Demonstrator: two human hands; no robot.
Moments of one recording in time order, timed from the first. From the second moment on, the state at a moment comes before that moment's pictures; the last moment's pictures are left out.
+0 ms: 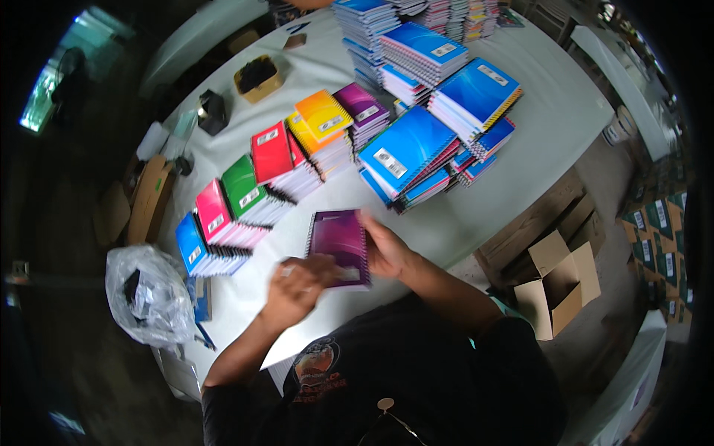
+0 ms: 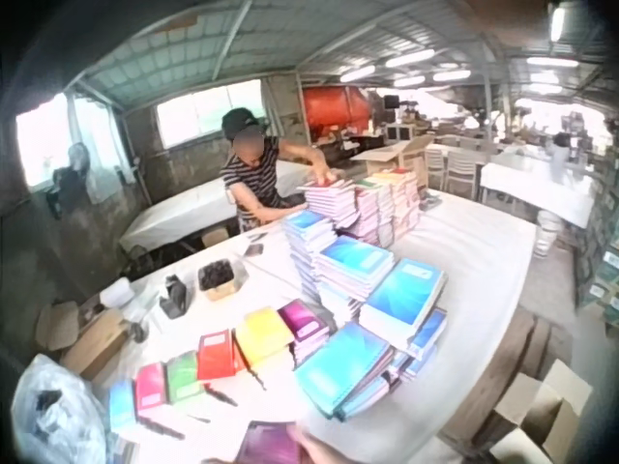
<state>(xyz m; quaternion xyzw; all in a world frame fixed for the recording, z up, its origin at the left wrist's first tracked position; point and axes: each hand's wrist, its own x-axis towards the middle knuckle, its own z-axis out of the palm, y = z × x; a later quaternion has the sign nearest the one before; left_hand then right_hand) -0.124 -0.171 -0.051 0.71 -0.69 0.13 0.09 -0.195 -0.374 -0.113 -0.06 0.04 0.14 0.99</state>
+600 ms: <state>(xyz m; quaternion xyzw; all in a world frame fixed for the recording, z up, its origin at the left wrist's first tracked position) 0.020 -0.341 -0.102 0.83 -0.52 0.14 0.16 -0.230 -0.386 -0.180 -0.16 0.18 0.09 0.97</state>
